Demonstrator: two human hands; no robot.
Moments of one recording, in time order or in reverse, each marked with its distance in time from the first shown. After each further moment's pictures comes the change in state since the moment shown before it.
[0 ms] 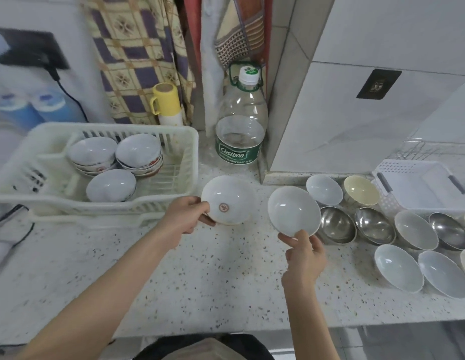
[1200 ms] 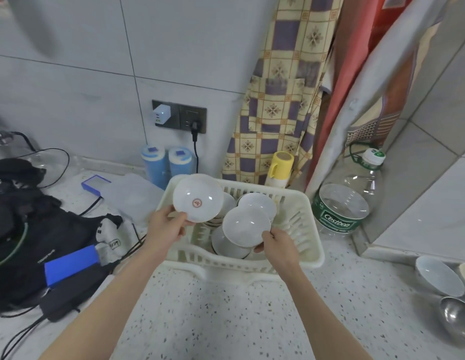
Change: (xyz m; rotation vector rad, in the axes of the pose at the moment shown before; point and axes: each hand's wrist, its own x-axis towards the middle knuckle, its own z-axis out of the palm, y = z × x) left_hand 0.027 -0.045 -0.327 -0.295 0.485 0.283; right_hand -0.127 0.079 0.283 -0.947 -0.680 -0.503
